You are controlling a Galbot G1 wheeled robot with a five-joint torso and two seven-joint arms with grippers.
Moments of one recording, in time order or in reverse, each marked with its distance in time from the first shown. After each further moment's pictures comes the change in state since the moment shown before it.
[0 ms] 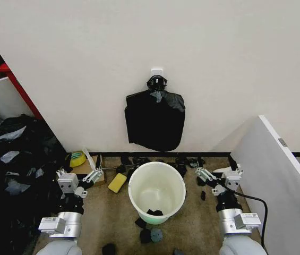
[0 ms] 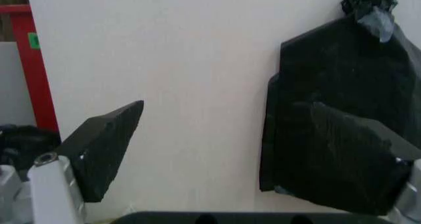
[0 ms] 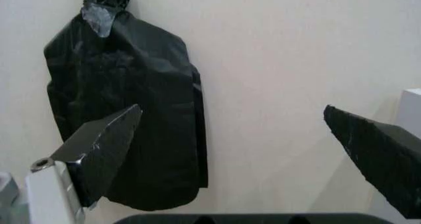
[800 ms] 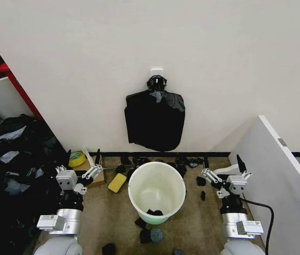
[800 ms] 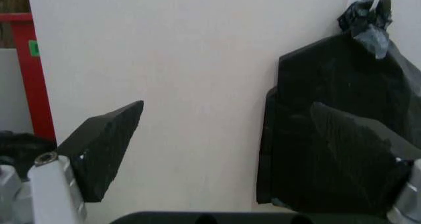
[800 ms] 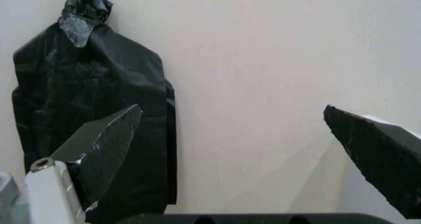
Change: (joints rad) left arm -0.005 0.032 0.015 -0.019 -0.026 -0.011 -0.035; right arm -0.032 0.060 0.036 -0.036 -0.117 0.124 0.020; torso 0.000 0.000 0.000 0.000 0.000
